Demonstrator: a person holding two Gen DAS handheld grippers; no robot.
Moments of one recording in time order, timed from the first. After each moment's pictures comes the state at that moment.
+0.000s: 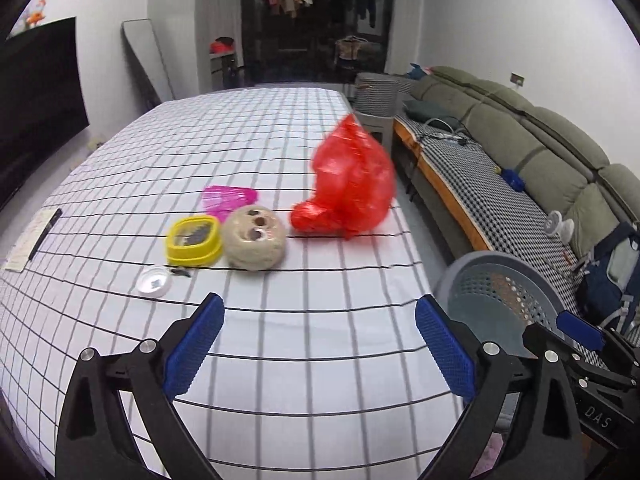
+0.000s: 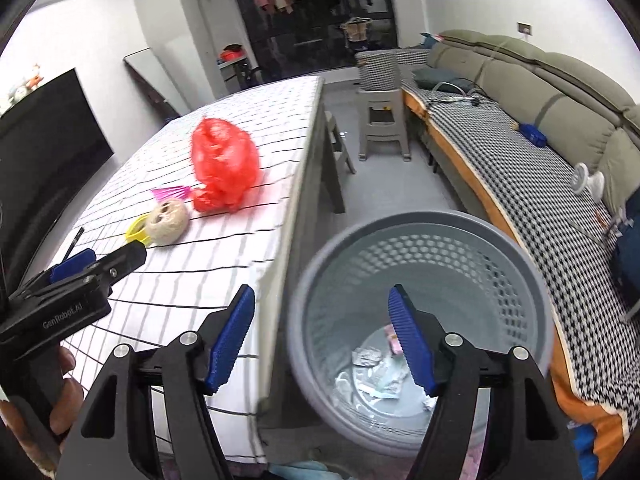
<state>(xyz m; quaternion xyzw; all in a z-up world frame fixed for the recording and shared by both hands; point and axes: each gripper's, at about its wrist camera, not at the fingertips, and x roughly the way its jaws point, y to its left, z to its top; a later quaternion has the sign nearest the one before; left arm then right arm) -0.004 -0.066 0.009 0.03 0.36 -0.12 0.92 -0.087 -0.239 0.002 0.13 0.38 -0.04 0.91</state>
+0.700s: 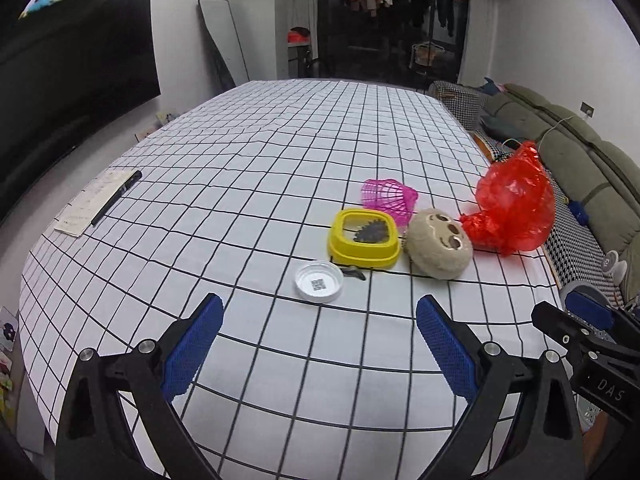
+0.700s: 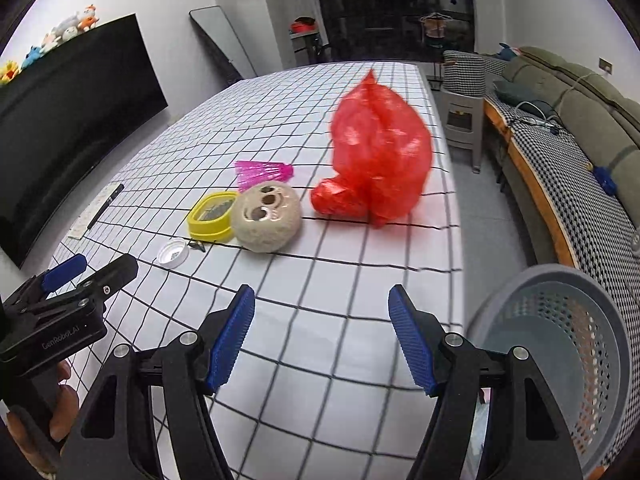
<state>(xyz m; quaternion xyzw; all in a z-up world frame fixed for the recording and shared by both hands) 0.035 0.069 -0.009 0.00 0.37 -0.01 0.93 0.019 -0.114 -0.008 0.06 0.41 0.07 0.91</state>
